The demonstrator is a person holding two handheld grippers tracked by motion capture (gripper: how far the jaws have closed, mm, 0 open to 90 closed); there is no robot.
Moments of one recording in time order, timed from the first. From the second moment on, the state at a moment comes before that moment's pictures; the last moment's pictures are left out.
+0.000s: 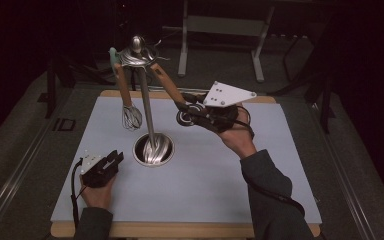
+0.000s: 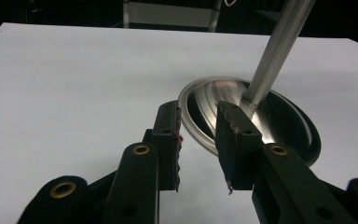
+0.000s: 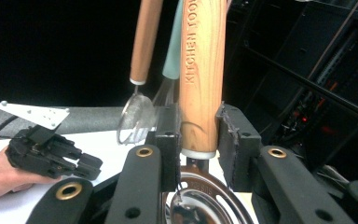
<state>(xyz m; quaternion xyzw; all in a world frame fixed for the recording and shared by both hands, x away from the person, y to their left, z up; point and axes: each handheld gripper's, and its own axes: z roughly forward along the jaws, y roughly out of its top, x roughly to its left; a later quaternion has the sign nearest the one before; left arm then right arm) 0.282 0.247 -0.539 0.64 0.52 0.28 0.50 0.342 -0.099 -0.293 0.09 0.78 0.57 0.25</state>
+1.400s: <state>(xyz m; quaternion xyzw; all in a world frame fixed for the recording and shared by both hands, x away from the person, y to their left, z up) 0.281 0.247 -0.539 0.63 0.52 0.28 0.50 0.345 -0.057 -0.304 0.12 0.81 0.53 0.23</state>
